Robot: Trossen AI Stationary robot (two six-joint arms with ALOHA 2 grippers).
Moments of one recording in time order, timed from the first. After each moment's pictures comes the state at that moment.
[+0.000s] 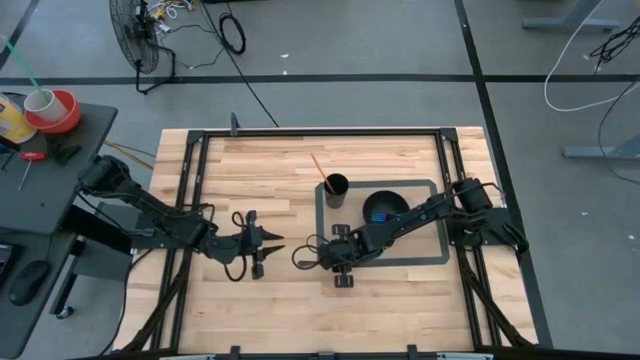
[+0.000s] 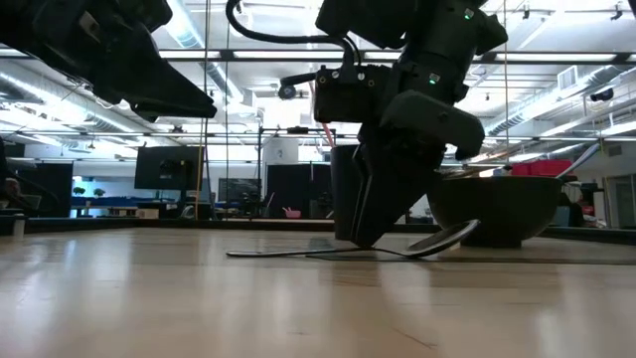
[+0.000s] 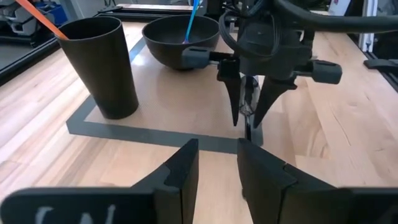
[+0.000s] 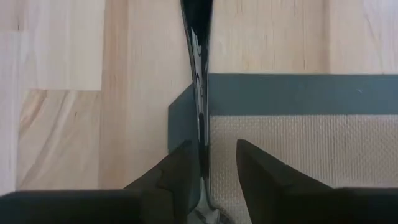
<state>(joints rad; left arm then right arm) -0.52 1.24 0.42 0.39 -0.66 -0.30 0.29 2.01 1.30 -0.46 0.12 0.22</state>
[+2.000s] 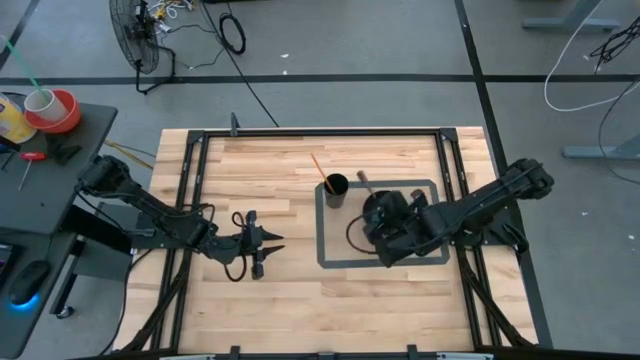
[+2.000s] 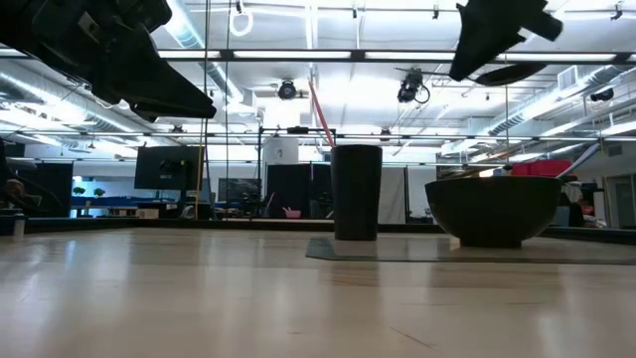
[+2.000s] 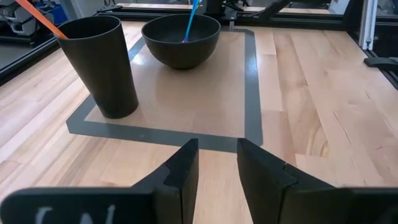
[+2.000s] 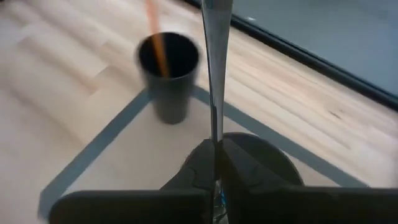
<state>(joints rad) -0.52 1.24 0.42 0.38 -0.66 -0.30 0.44 1.51 1.29 -1.21 0.83 1.29</state>
